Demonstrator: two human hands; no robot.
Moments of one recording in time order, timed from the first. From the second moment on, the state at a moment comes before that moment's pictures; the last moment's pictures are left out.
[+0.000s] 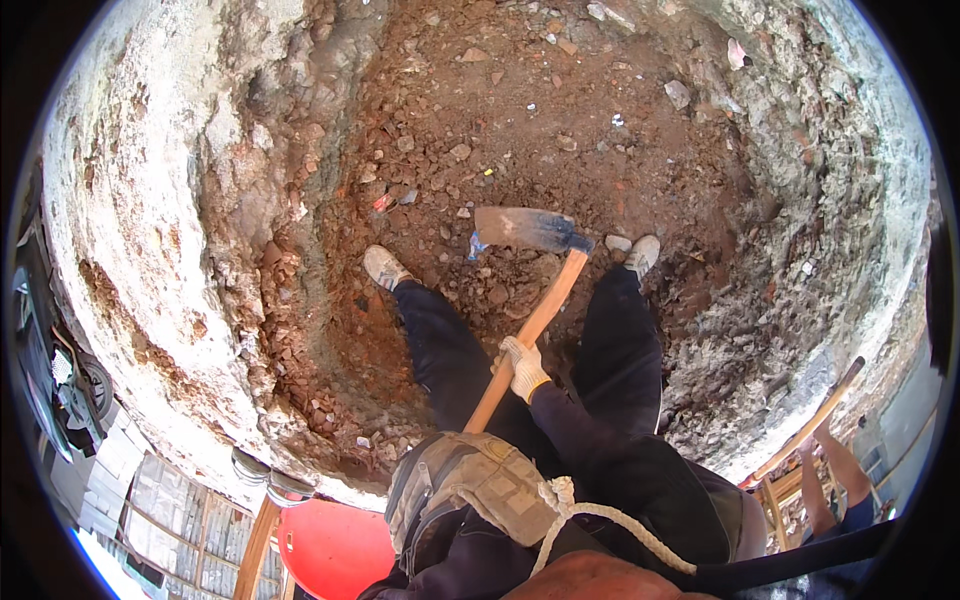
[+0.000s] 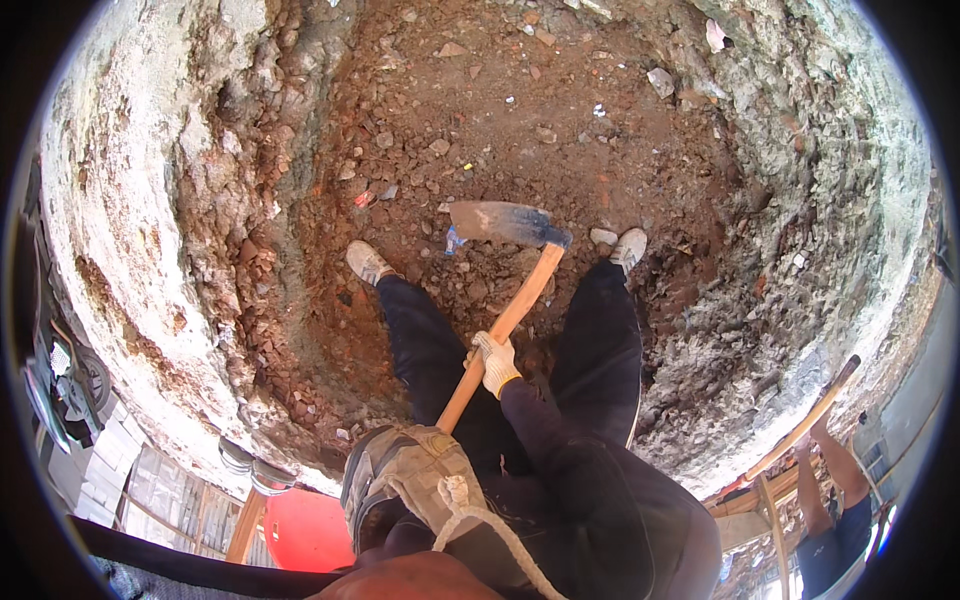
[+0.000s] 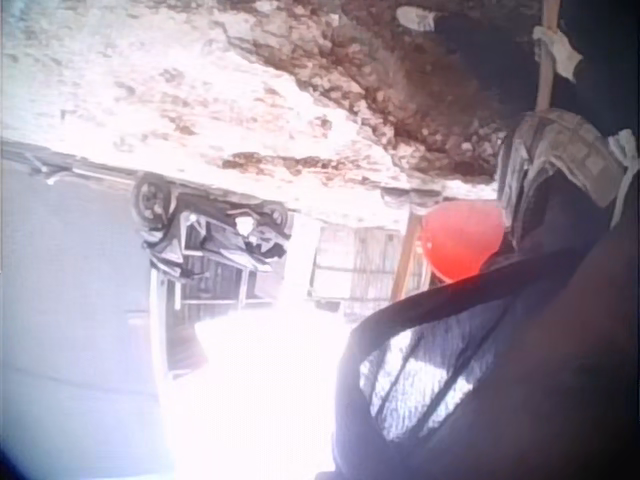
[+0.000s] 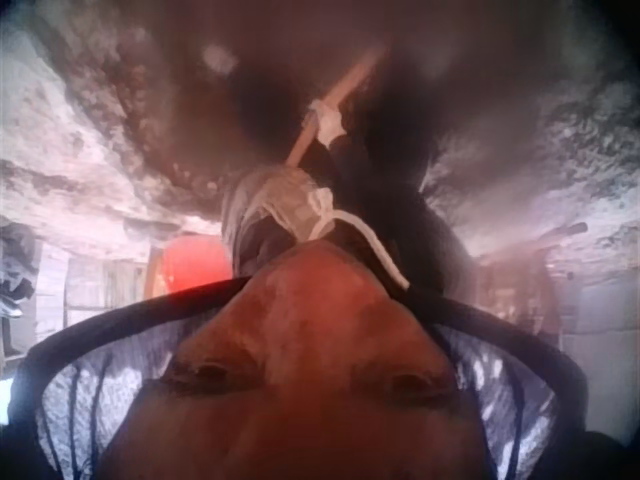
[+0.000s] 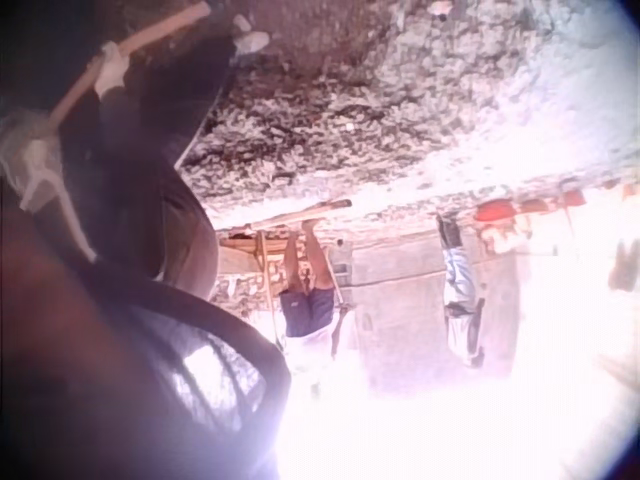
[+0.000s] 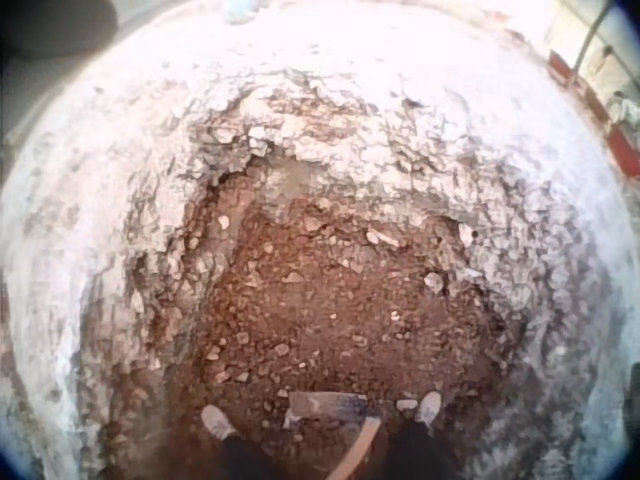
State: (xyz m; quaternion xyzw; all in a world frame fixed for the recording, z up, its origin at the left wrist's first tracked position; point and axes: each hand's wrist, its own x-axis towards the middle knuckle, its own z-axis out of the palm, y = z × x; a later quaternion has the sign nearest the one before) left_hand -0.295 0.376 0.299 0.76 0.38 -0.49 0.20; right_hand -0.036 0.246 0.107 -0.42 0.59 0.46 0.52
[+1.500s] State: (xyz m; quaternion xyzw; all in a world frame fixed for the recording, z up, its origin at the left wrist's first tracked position) left_hand -0.145 0.379 0.214 0.64 0.52 -0.51 0.25; right_hand 0.078 0.404 -0.031 -0.64 0.38 0.53 0.40
